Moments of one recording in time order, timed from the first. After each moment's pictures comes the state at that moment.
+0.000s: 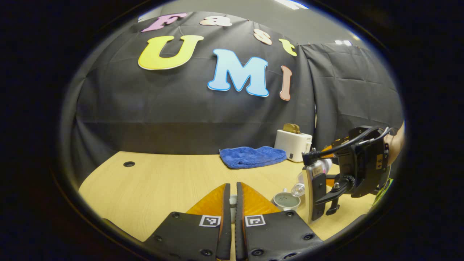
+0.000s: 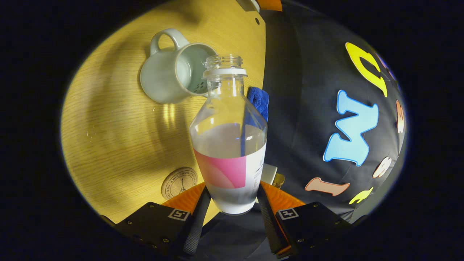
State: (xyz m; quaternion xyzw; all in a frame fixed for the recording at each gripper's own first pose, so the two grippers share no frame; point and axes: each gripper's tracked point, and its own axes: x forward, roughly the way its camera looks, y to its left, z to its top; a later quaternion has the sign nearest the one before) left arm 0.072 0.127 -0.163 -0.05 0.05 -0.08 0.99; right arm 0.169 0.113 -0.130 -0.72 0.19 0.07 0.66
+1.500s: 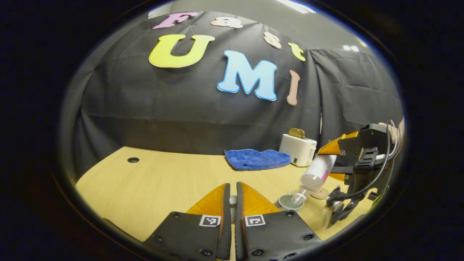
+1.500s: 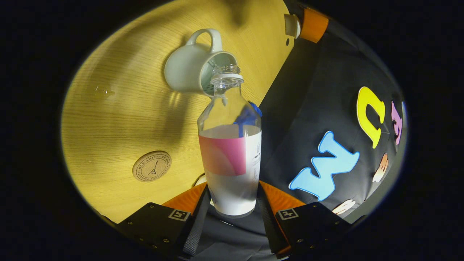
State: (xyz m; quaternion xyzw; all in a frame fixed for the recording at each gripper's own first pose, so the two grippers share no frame) left arm 0.070 0.145 -0.164 -0.08 0.05 -0.06 0.99; right arm 0.174 0.128 -0.093 -0.84 0.09 0.07 0.53
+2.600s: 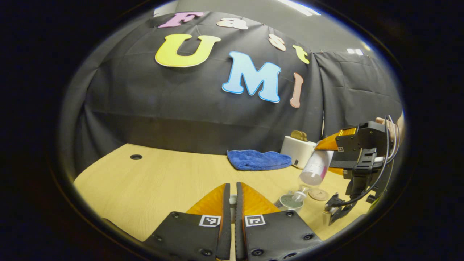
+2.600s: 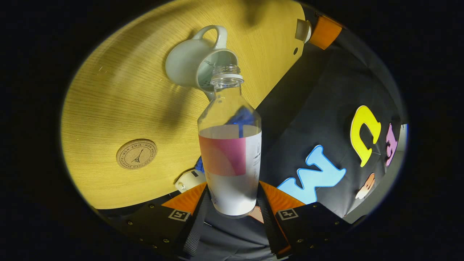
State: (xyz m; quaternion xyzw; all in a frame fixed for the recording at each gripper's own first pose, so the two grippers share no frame) left arm 0.062 0.152 -0.164 -0.09 0.04 -0.05 0.99; right arm 0.180 0.136 -0.074 -0.87 0.06 0.07 0.48
